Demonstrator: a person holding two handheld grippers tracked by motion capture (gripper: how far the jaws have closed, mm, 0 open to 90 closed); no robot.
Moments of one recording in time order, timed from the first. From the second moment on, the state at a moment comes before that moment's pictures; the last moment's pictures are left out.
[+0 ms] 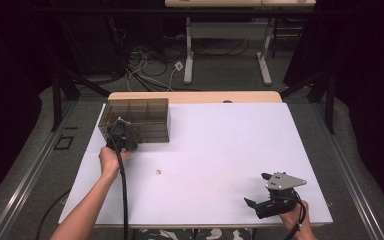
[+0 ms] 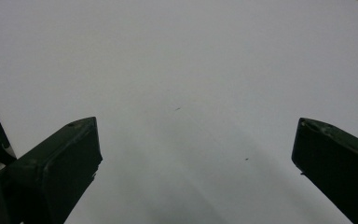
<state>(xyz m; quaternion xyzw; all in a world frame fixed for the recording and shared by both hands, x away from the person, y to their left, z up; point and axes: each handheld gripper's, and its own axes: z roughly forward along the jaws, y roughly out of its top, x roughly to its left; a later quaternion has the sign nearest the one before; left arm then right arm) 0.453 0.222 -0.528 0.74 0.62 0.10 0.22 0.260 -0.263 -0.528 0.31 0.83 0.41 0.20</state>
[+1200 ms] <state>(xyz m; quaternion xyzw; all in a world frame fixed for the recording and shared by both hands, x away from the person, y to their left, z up) 0.464 0.212 -0.534 0.74 0.63 0.09 0.22 0.261 -0.264 -0.529 0.31 0.83 0.41 0.20</state>
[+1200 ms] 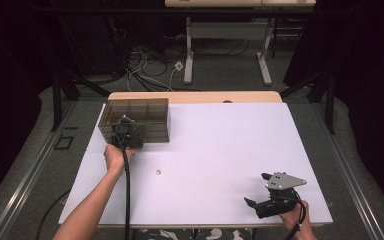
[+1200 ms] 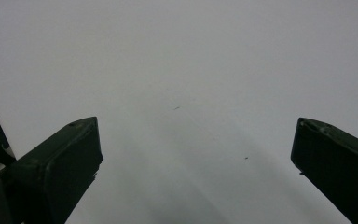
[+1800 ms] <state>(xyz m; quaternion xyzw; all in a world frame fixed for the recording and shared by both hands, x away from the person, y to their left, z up) 0.450 0.214 -0.535 0.74 0.63 0.09 0.22 0.260 -0.264 -0.528 0.31 0.83 0.41 0.20</state>
